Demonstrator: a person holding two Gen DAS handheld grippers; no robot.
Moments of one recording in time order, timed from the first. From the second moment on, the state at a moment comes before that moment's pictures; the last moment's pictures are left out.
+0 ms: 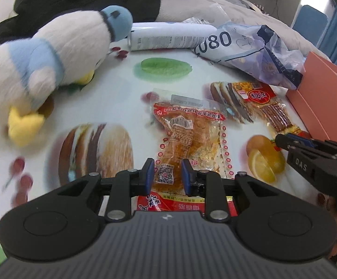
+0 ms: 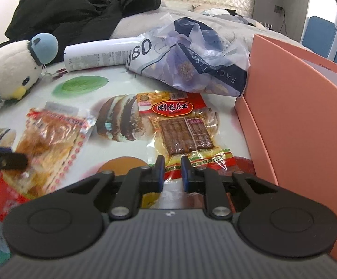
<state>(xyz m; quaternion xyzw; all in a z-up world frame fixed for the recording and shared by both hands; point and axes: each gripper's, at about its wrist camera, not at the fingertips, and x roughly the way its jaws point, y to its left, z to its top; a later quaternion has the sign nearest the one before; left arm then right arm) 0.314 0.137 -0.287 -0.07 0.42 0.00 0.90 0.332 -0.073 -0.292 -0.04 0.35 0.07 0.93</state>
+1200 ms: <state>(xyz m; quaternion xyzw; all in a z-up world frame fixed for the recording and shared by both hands) 0.153 0.135 -0.263 -0.11 0.44 0.04 0.89 0.149 -0.099 -0.265 -0.09 0.37 0.20 0.90</state>
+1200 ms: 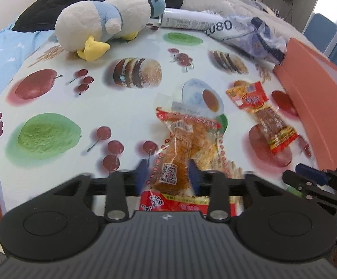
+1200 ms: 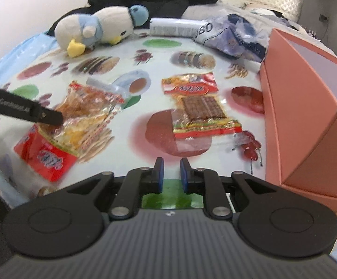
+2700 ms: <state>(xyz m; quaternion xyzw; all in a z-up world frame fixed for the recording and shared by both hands) 0.185 0.089 -0.288 -0.01 0.43 0.05 0.90 0.256 -0.076 -0.278 -0.10 0.40 0.25 0.87</state>
